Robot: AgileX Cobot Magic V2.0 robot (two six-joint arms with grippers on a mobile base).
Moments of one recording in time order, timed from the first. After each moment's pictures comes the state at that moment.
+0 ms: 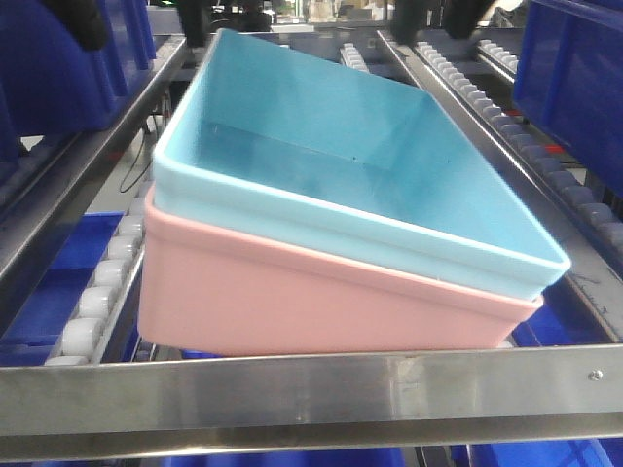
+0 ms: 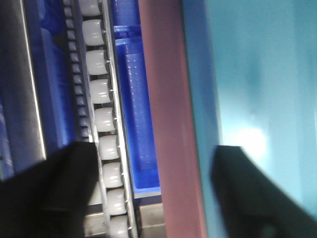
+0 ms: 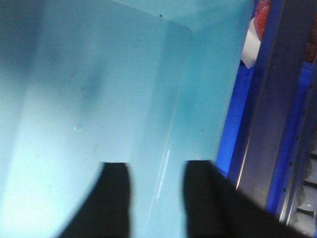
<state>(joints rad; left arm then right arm) -0.61 1.69 -1.70 0.19 1.14 -0.48 0.53 1.67 -1.66 -0.13 0.99 0.28</state>
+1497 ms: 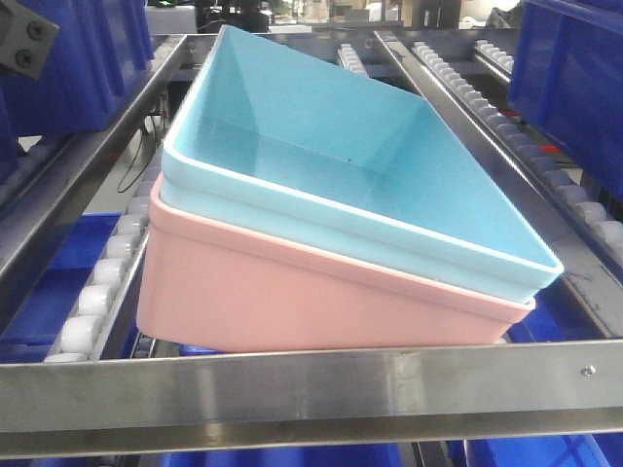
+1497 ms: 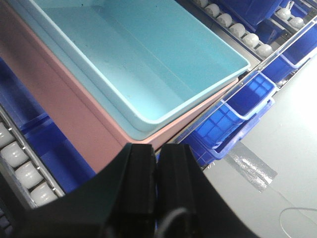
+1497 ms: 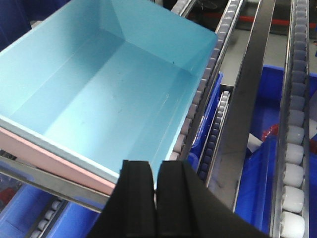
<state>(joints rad) -1.04 0.80 -0.64 0.43 0.45 -0.55 0.53 0.35 -0.28 -0.20 0.19 0.28</state>
